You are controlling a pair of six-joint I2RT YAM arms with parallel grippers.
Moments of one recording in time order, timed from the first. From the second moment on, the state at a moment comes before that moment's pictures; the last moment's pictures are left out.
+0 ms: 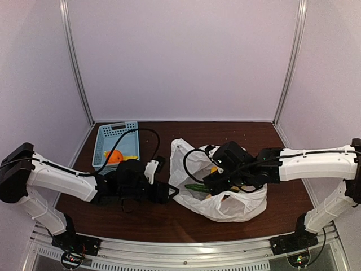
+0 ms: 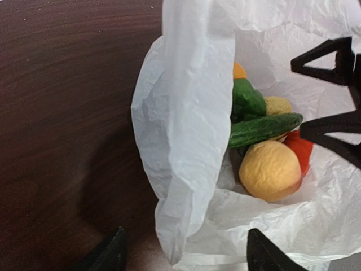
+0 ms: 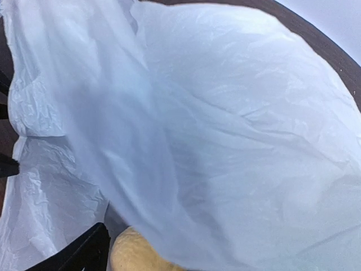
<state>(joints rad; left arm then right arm) -1.04 1.49 0.60 0.34 0.01 -0.53 1.08 1.41 1.00 -0.49 0.40 0.37</state>
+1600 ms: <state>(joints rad) -1.13 1.71 0.75 0.31 0.12 -0.77 1.01 1.63 0.92 -0.40 0.17 0.25</state>
